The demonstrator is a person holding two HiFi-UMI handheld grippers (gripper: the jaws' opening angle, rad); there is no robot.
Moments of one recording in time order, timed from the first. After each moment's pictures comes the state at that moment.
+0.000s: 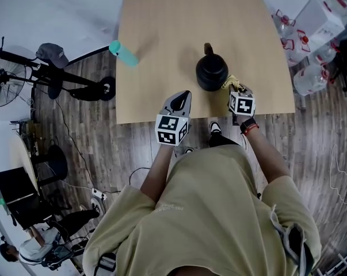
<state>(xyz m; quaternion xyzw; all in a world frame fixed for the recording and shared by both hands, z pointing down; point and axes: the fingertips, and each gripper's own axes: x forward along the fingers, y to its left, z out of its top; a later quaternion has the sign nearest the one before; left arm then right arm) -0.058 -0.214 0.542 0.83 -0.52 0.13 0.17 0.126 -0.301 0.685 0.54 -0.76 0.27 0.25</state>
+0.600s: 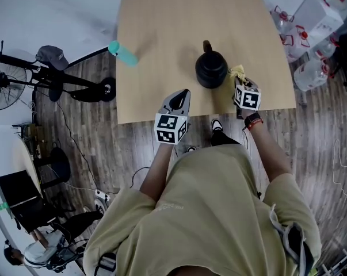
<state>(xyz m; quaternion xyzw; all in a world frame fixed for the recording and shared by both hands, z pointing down) -0.065 -0.207 0.542 0.83 -0.51 0.13 0.16 0.145 -0.314 0.671 0.57 -0.75 0.26 0.22</state>
